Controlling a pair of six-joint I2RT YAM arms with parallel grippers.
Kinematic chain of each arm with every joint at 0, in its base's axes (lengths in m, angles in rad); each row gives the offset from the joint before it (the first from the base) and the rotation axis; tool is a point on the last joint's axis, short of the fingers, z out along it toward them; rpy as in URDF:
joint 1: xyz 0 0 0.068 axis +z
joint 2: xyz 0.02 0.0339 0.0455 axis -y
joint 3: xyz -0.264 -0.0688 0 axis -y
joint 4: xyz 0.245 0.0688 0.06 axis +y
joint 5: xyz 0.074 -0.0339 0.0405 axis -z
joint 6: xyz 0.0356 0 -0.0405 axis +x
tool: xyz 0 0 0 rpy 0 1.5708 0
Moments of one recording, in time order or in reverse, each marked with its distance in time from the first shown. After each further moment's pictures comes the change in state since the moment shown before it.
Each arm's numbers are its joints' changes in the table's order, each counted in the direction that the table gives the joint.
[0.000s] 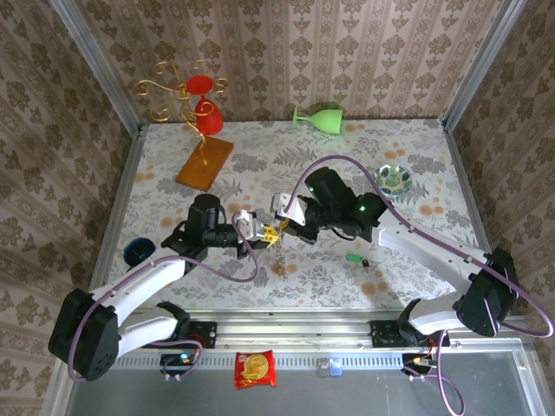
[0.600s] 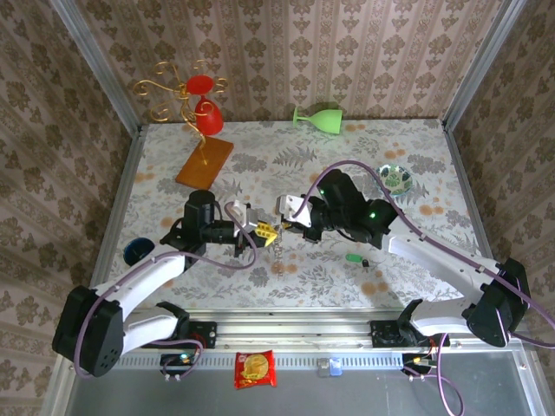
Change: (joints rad) left arm 0.063 -0.040 0.004 -0.082 0.178 -0.223; right arm -0.002 0.084 -0.080 -0.110 -0.019 -0.090
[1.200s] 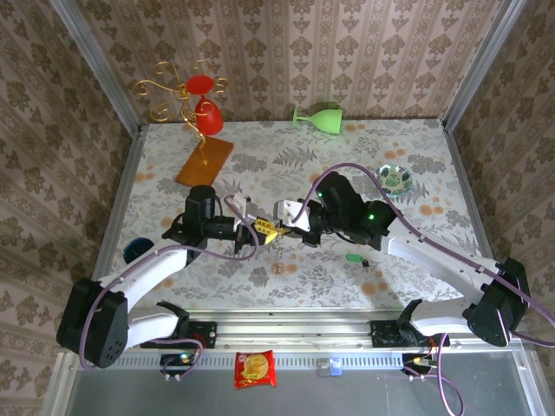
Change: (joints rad) left arm 0.019 -0.051 0.034 -0.023 0.075 -0.080; right arm 0.021 0.000 0.000 0.013 -0.039 -0.021
